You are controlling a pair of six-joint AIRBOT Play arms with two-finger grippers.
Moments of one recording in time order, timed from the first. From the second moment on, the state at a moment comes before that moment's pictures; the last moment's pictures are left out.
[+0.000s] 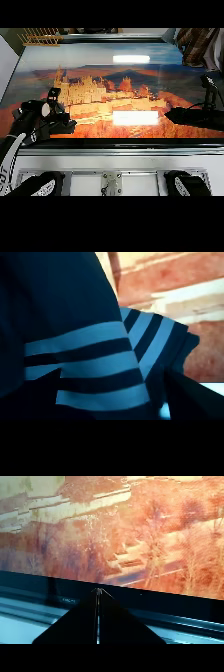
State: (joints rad) left arm -0.13 -1.18 0.83 1.71 -1.03 -1.65; right arm -0.06 -0.69 0.93 -1.08 1.29 1.59
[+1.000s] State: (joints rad) left arm -0.83 -1.32 1.44 1.67 -0.88 -1.61; right arm -0.16 -0.68 1.00 -1.16 1.08 1.51
